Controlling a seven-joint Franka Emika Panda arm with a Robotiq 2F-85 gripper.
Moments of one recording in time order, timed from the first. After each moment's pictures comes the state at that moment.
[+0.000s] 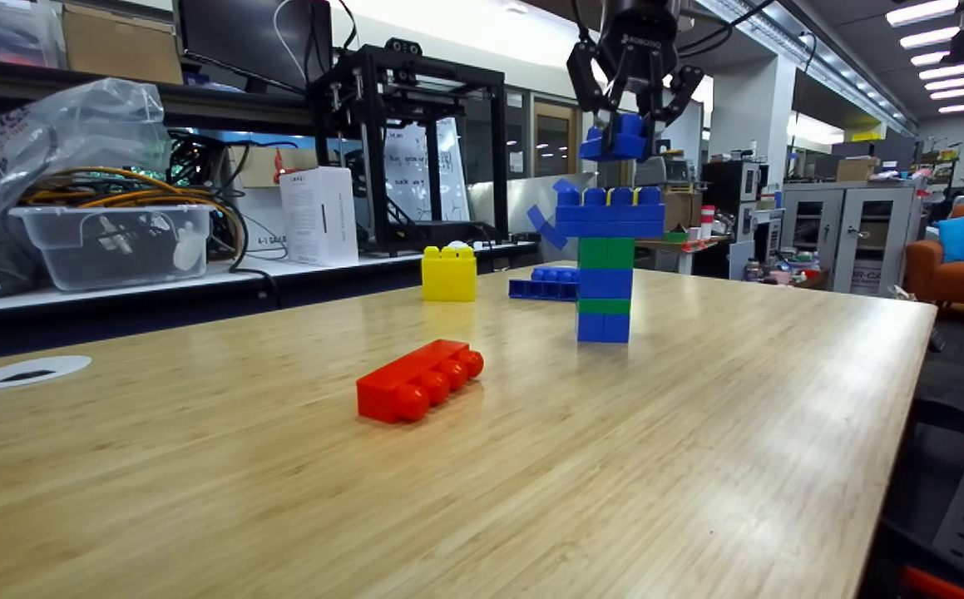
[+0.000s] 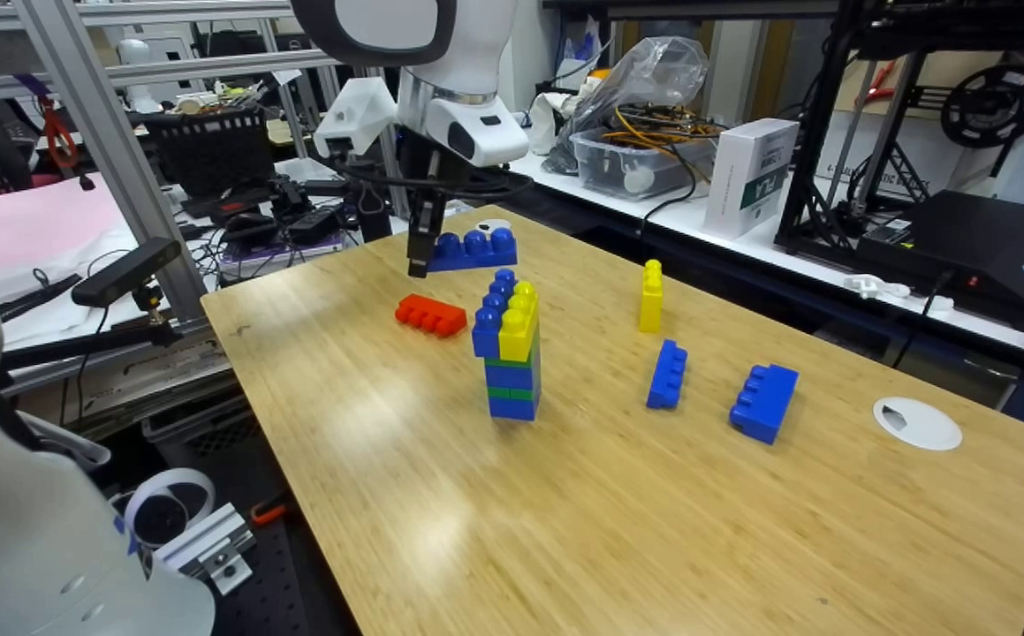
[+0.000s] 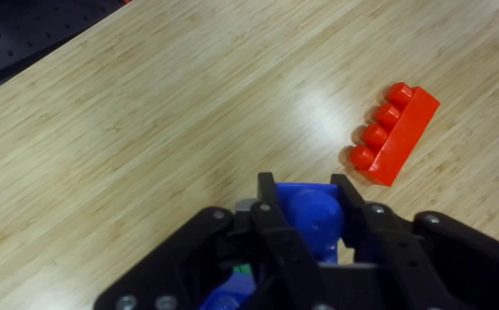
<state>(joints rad) 0.06 -0.30 0.04 -2.45 0.38 1.98 0.41</state>
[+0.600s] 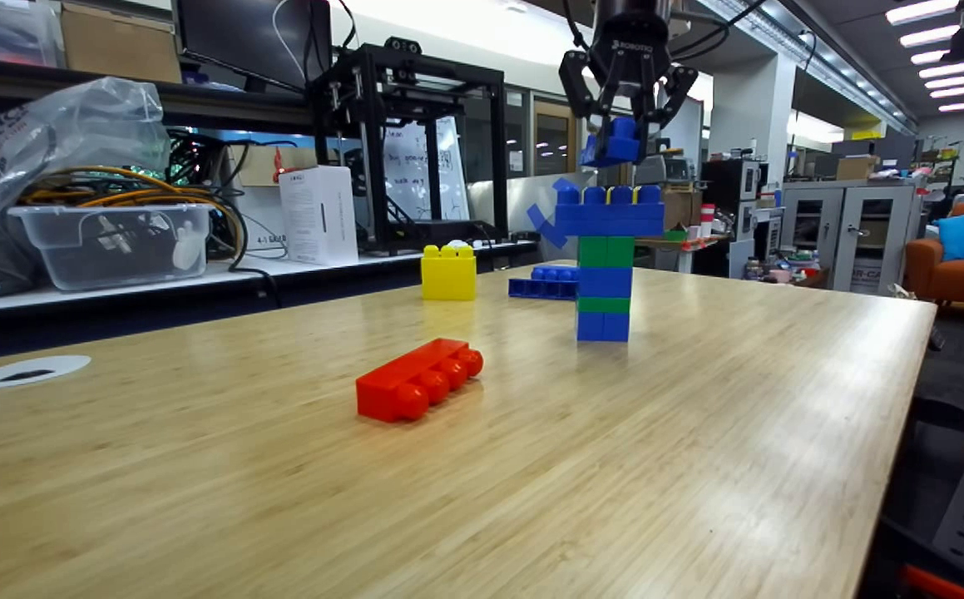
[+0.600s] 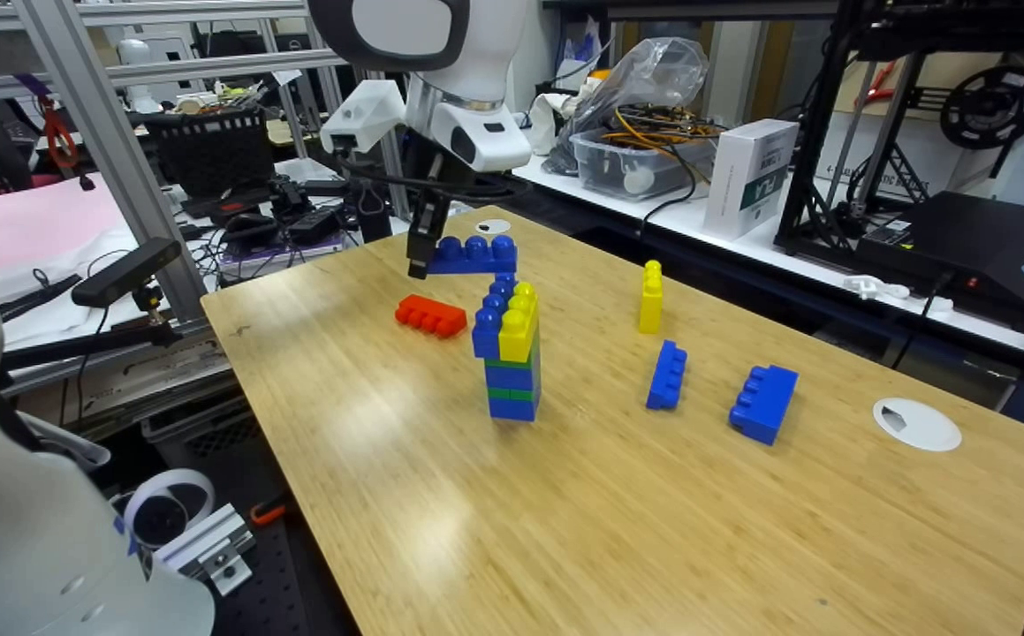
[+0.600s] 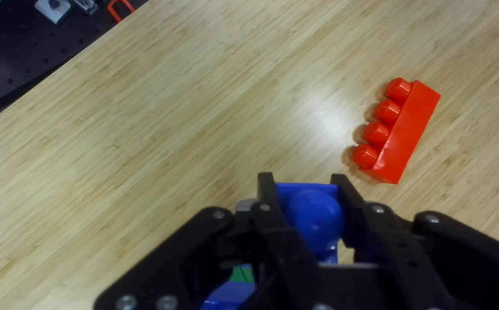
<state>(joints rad) 0.06 -0.26 0.04 -2.42 0.39 1.96 0.49</state>
